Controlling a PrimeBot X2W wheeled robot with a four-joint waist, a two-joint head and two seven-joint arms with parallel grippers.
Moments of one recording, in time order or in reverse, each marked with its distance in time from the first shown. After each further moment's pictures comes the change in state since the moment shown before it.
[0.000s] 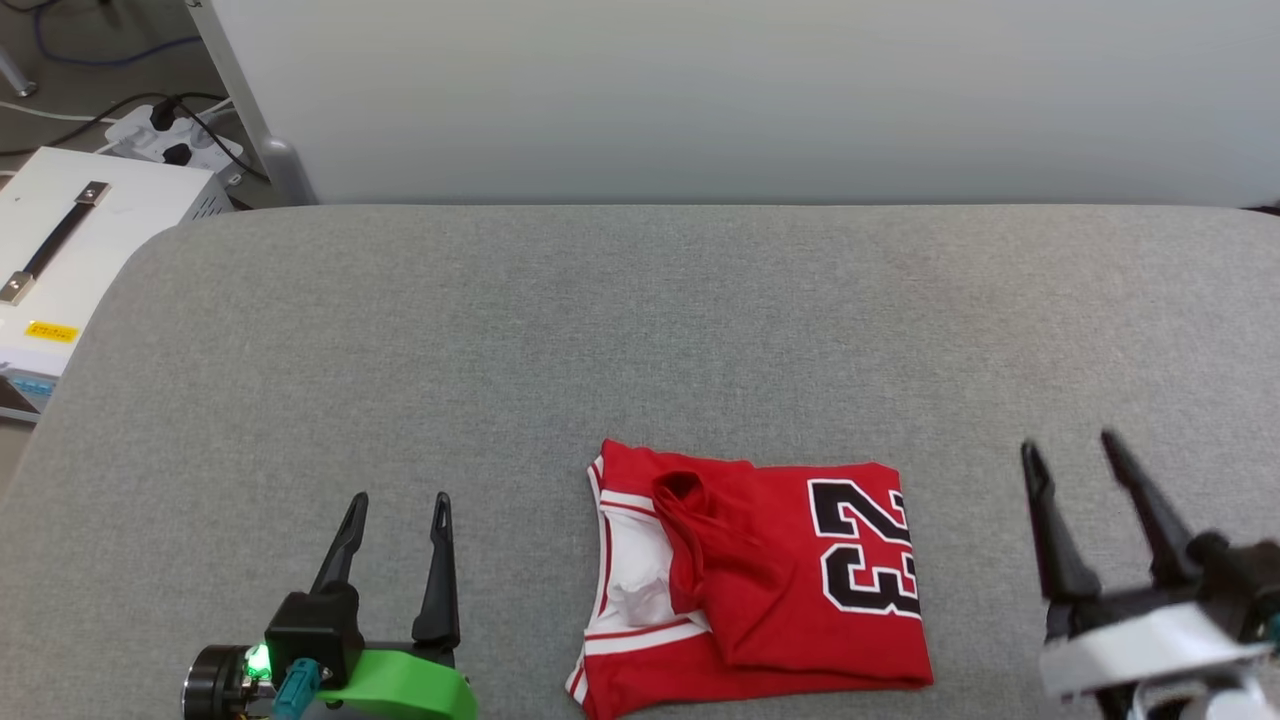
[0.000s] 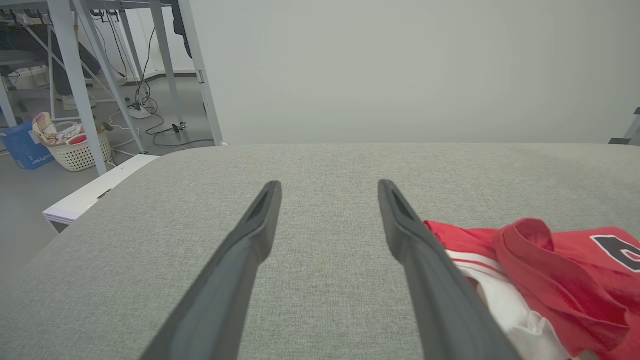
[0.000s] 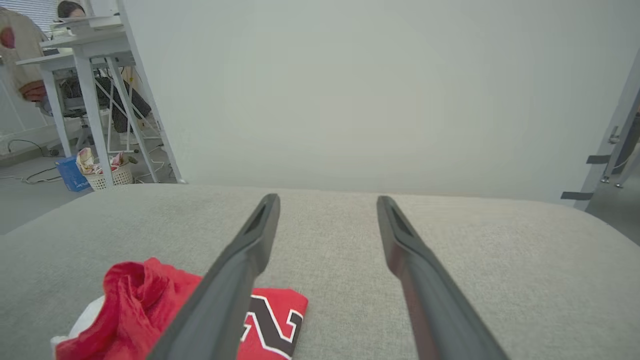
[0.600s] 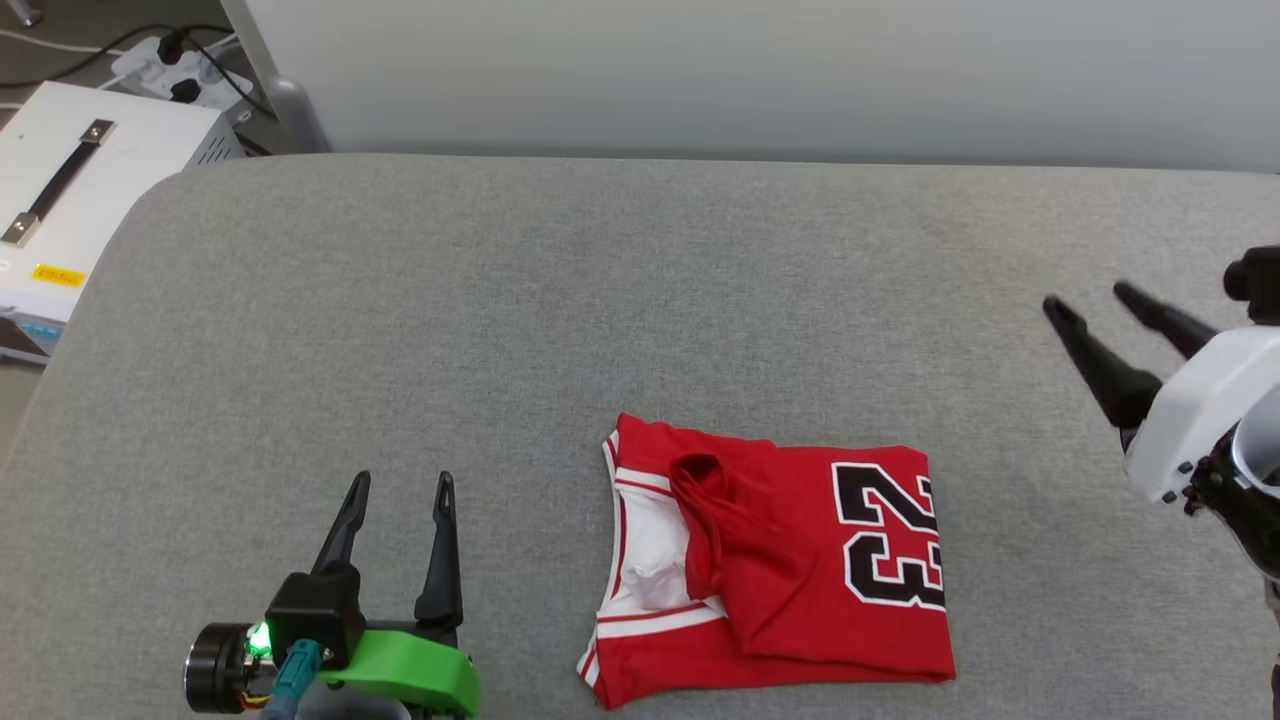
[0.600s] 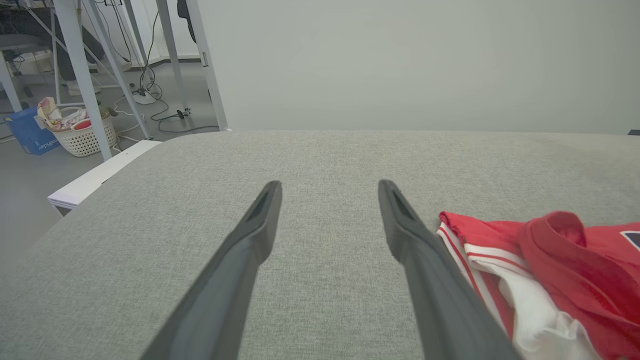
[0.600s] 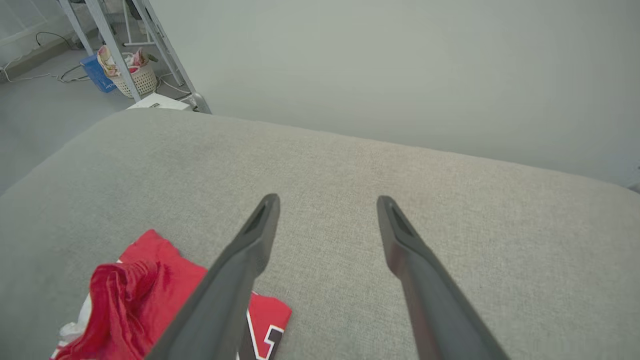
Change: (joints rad) left arm -0.028 0.000 -0.004 0.001 -0.002 0.000 0.000; right arm -0.414 -0.307 0.116 0.054 0.391 0.000 0.651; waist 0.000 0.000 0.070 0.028
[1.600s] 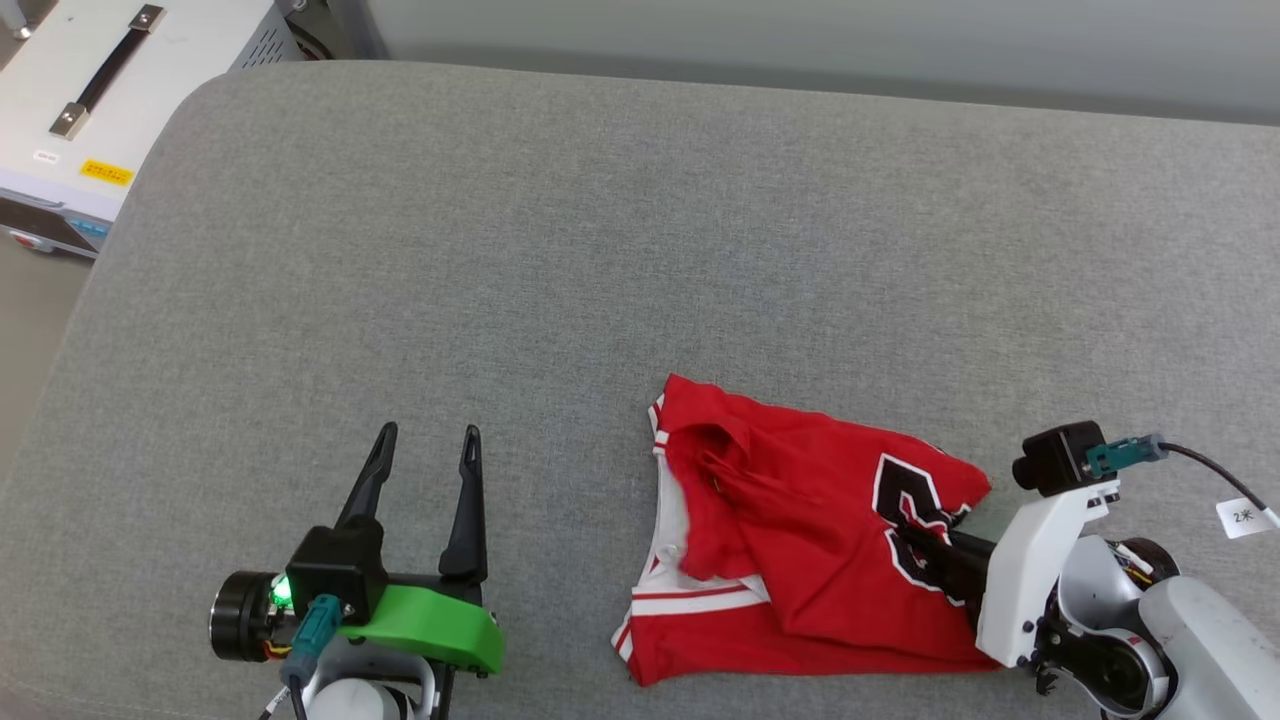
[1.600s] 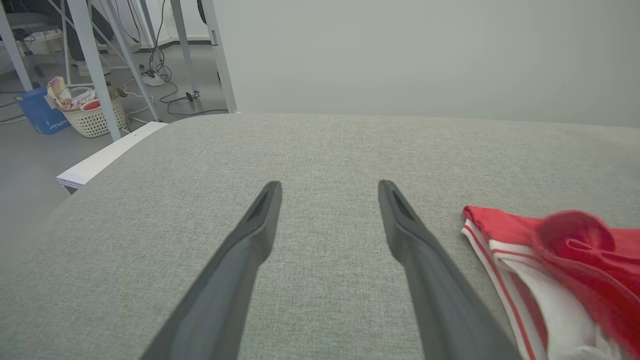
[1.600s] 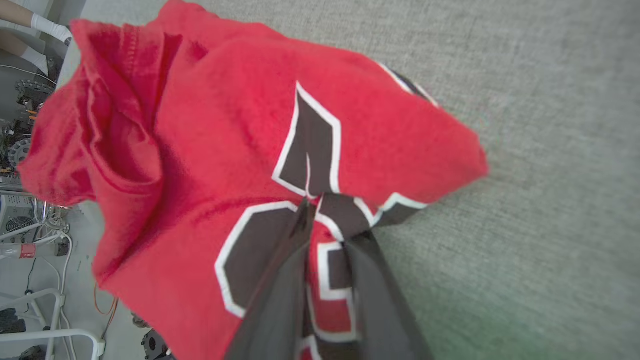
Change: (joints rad) left arm -0.085 0.000 -0.045 0.020 -0.021 0.005 0.000; right arm 0.080 0.042 0.324 0.230 0.265 0.000 0.038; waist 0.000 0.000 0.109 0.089
